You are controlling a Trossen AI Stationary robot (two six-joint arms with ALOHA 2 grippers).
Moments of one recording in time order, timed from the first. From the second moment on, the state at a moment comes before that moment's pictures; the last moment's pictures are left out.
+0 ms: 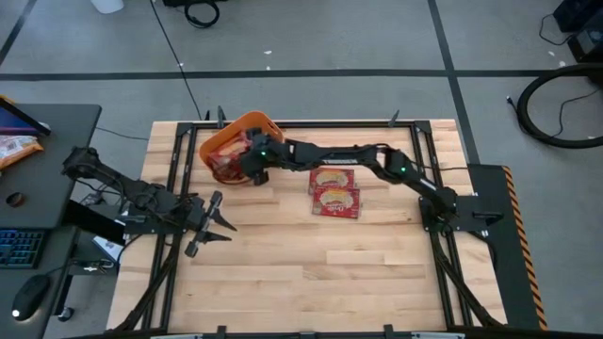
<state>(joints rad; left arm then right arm) -0.48 0.49 0.30 0.08 -0.16 -0.06 -0.19 2.41 2.12 -0.17 0.19 -0.78</state>
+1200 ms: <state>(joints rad) -0.48 0.49 0.30 -0.07 -0.28 -0.20 -0.14 2.21 2.26 -1.23 0.27 -0.20</state>
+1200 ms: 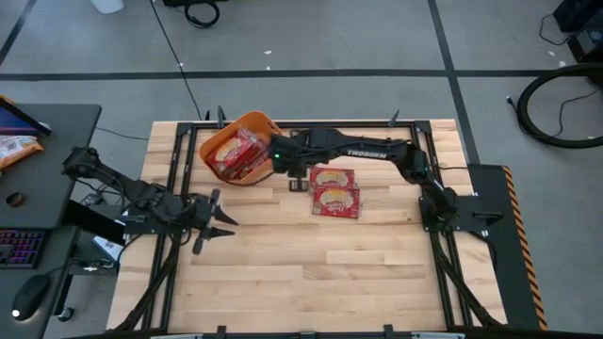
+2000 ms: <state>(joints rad) -0.48 0.49 0.30 -0.11 -0.32 -0.23 -0.26 2.20 1.82 -1.40 0.03 -0.03</state>
